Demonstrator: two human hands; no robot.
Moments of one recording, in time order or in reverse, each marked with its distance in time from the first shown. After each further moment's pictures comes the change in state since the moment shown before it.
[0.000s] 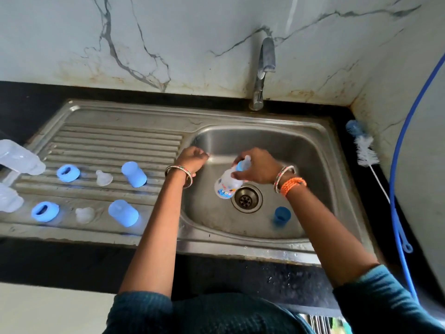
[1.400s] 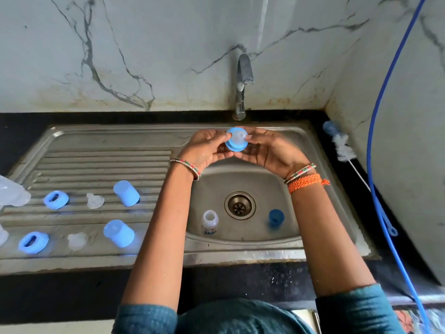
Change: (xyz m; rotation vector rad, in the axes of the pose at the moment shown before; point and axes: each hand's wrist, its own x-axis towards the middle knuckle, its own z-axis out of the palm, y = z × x) left_hand -0.040 0.075 0.015 -0.477 -0.350 0.257; right_hand -0.038 -0.034 -0.060 1.394 0.014 0.076
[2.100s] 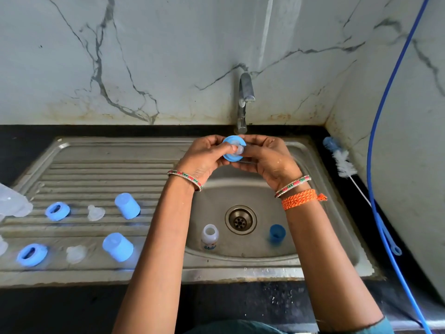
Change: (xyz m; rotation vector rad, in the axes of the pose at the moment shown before) left_hand -0.027 0.028 0.014 0.021 -0.011 0.121; right_hand -0.007 -0.008 0.030 -0.174 0.168 -0.180
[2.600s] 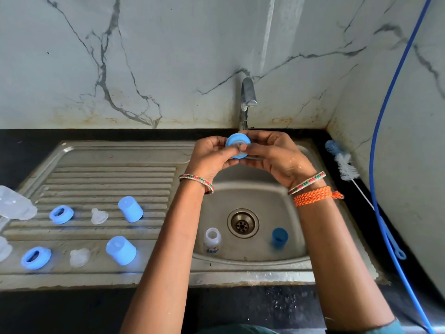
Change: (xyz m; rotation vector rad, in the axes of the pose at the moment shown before) left_hand 0.000 0.002 0.010 0.019 0.164 0.013; right_hand -0.003 -0.019 -0.006 -0.091 -0.076 -0.038
